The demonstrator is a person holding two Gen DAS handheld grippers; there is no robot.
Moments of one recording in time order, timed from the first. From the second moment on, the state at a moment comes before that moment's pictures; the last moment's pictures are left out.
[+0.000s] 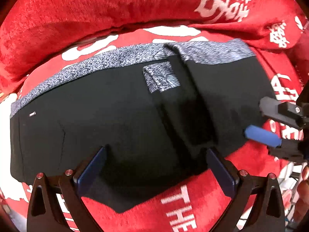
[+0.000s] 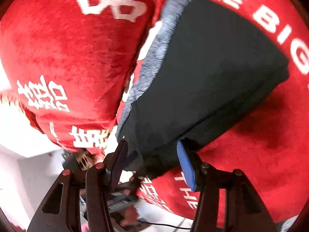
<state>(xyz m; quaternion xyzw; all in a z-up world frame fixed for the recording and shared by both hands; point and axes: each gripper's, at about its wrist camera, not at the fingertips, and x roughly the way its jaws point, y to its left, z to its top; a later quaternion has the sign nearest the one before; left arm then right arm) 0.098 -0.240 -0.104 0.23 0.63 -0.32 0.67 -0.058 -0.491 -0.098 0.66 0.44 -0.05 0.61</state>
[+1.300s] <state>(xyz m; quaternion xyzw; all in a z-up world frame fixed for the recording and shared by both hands) 0.124 -0.332 -0.064 0.23 0.60 -0.32 0.70 0.018 -0.604 -0.060 0.42 0.53 -0.07 0.74</state>
